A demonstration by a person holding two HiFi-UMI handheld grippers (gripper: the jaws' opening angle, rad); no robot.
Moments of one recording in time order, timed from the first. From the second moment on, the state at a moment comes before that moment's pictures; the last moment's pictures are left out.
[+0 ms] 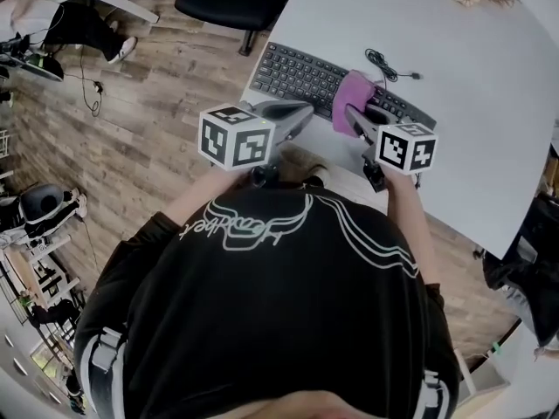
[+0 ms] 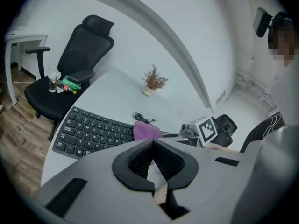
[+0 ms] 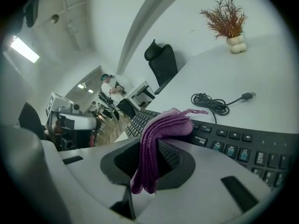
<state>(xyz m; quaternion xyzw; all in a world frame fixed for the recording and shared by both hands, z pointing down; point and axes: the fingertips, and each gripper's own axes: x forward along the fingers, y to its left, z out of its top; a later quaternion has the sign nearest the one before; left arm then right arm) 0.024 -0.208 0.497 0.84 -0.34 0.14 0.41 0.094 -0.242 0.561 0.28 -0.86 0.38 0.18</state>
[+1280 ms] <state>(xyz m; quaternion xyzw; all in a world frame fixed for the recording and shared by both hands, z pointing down) 0.079 -0.209 0.479 0.86 -0.29 0.12 0.39 0.248 -0.215 0.585 0.41 -0.79 0.39 0.24</state>
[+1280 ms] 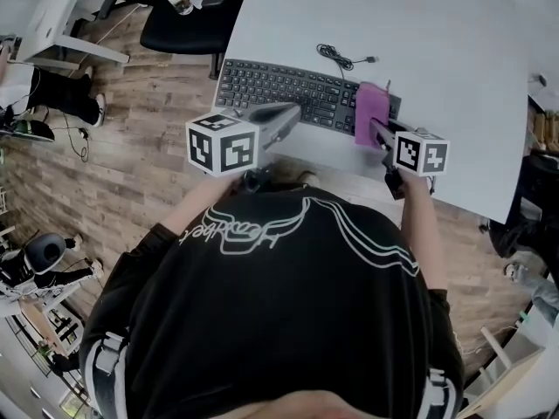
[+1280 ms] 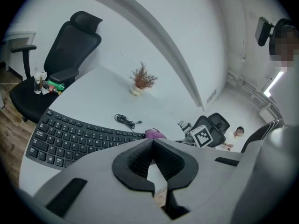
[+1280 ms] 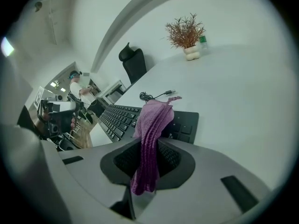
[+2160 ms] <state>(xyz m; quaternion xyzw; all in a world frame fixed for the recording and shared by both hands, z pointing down) 0.079 -0.209 0.476 0.87 -0.30 0.12 0.39 0.299 -0.205 0.563 0.46 -0.77 0.39 0.20</state>
